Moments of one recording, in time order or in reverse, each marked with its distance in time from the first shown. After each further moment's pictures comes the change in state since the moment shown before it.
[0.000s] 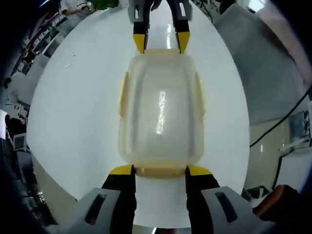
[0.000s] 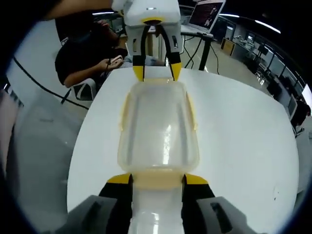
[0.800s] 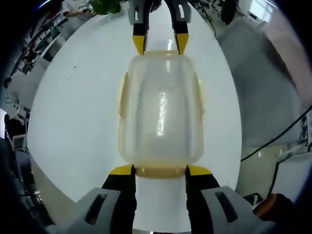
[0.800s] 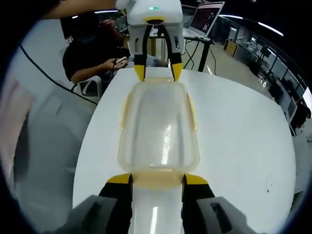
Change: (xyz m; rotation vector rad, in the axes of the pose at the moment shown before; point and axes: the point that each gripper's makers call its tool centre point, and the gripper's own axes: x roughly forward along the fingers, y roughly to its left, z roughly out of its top) left arm -0.015 0.002 0.057 -0.019 -0.029 -0.018; right arm -0.052 -0.003 -0.029 -0.027 0.015 0.019
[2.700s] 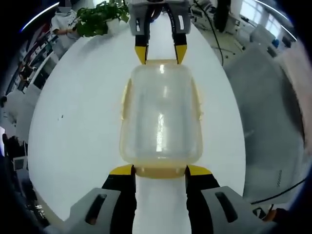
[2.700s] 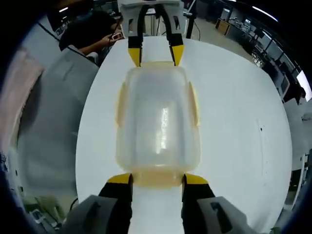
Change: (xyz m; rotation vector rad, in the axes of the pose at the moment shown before) left arm 0.043 -0.002 0.168 0.070 -0.113 -0.019; right arm -0.079 0.013 -0.155 0.092 0.197 -0.042
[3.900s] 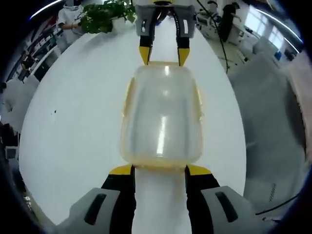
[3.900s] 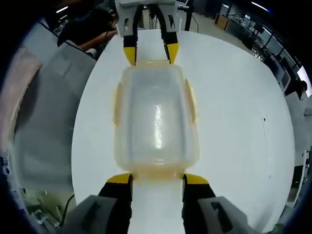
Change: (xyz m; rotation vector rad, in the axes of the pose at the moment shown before) left arm 0.024 -0.005 -0.002 -0.130 -0.056 -0.039; right arm 0.013 -0.004 -0.022 0.029 0.022 0.002
